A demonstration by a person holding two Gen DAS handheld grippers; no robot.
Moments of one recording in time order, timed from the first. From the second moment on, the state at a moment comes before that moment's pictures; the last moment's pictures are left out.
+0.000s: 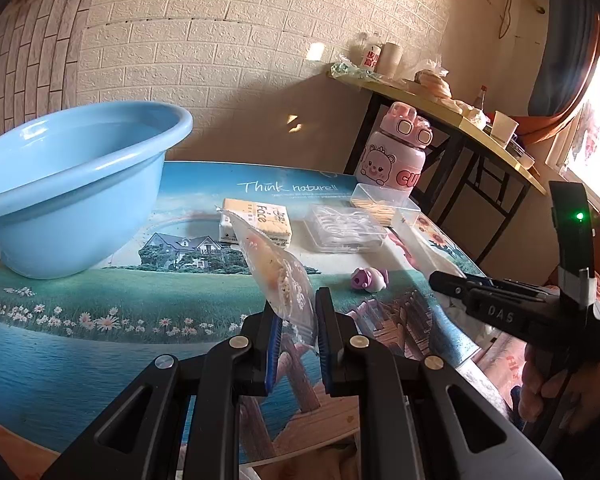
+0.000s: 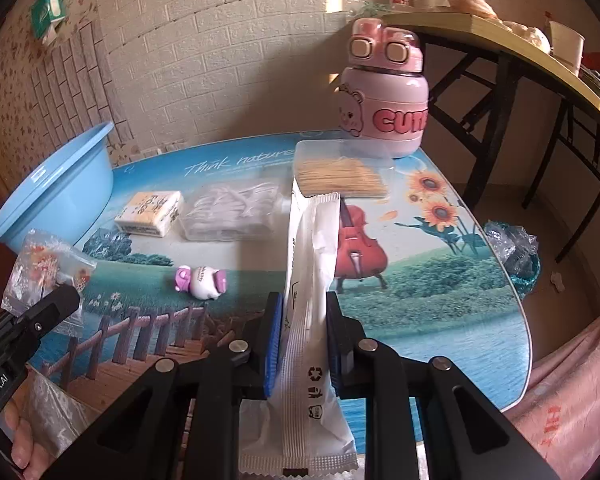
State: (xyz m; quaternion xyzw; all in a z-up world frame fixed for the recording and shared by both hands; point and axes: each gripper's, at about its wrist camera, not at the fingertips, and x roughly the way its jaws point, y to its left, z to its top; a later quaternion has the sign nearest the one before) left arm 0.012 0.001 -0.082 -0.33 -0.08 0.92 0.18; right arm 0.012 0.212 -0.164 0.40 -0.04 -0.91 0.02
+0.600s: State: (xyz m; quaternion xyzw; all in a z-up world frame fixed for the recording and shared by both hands) left arm 0.023 -0.005 -0.047 -0.31 -0.08 0.93 0.17; right arm 0.023 0.206 -0.126 0.36 -0.04 -0.93 0.03
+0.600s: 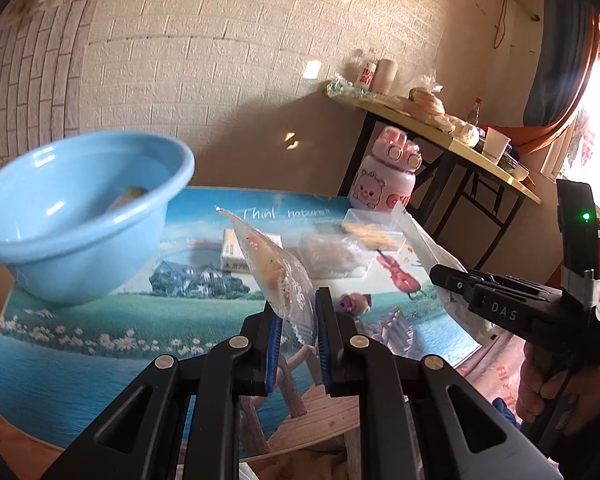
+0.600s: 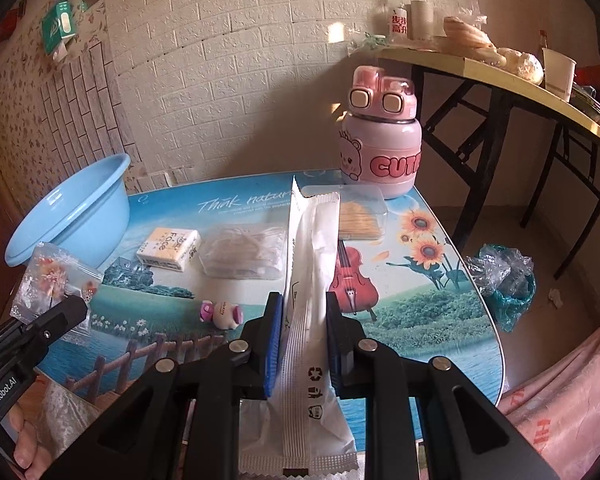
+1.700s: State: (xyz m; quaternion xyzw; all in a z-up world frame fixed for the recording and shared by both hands) left arm 0.018 -0.064 -0.003 -0.27 -0.10 0.95 0.11; right arm 0.026 0.135 -0.072 0.33 -0.02 -0.93 0.14
